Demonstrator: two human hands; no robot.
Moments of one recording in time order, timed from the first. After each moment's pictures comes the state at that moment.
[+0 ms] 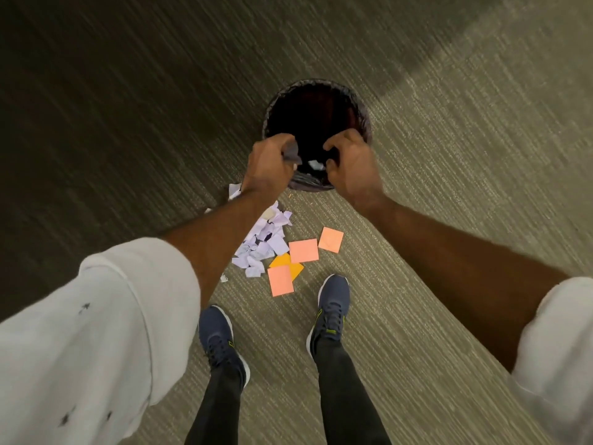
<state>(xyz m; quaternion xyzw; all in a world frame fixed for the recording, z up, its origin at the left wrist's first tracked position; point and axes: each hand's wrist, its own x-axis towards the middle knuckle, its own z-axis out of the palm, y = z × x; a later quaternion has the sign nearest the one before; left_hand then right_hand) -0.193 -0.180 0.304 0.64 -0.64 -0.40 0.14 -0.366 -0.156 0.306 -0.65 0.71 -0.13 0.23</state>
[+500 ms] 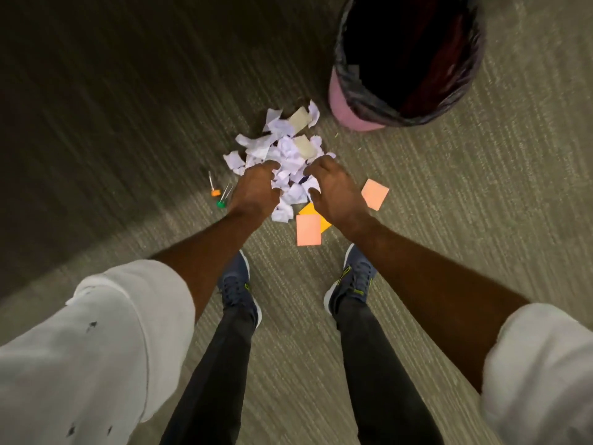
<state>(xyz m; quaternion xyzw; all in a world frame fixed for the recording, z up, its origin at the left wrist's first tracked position) -0.058 -0.020 0.179 0.70 -0.56 -0.44 0.01 -0.242 -0.025 0.183 -0.74 0.58 -0.01 0.34</state>
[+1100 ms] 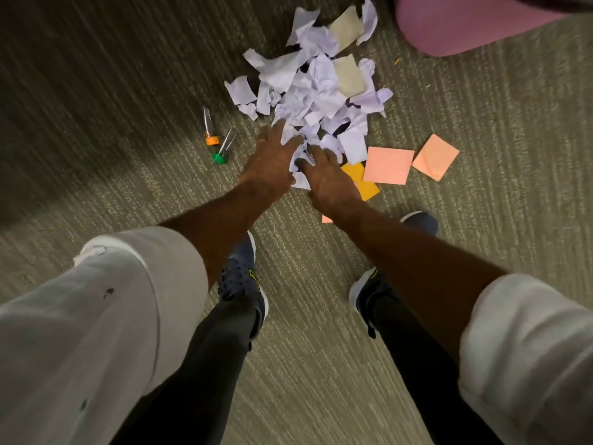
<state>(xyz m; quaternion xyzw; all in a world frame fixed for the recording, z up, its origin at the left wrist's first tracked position) -0.023 0.038 -0.017 0.62 -0.67 -0.39 -0.10 -0.179 0.052 -0.022 -0.78 0.49 0.19 0.35</state>
